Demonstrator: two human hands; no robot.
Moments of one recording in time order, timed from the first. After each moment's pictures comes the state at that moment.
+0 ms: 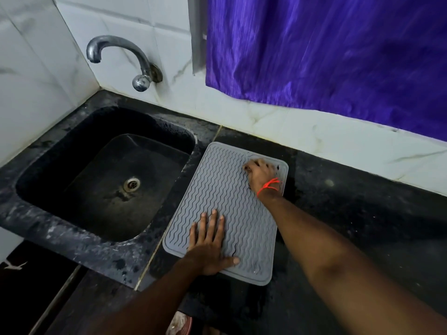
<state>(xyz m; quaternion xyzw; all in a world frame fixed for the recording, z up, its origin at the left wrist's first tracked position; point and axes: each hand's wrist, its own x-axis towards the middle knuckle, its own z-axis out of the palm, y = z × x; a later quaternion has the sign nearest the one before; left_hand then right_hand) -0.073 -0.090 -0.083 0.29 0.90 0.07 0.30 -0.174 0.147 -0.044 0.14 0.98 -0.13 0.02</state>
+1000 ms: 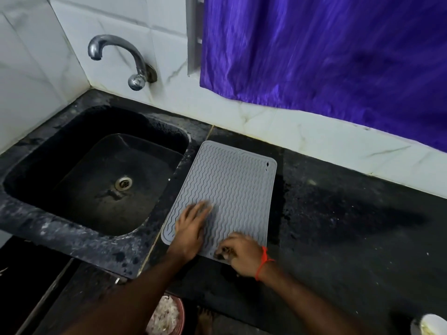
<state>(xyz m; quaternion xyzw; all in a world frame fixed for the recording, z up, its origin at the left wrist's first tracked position) -0.079 -0.134 -0.070 0.27 0.90 0.31 0.16 0.017 0.039 -0.039 0.01 0.94 -0.27 0.19</state>
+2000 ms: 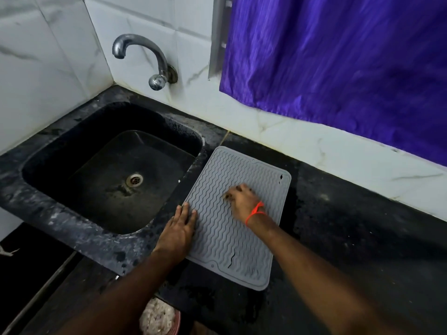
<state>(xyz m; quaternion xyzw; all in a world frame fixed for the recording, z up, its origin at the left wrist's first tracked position) -0.104 -0.150 -0.055 0.23 0.95 0.04 0.22 -0.129 0.076 -0.045 0.05 0.98 -0.20 0.06</state>
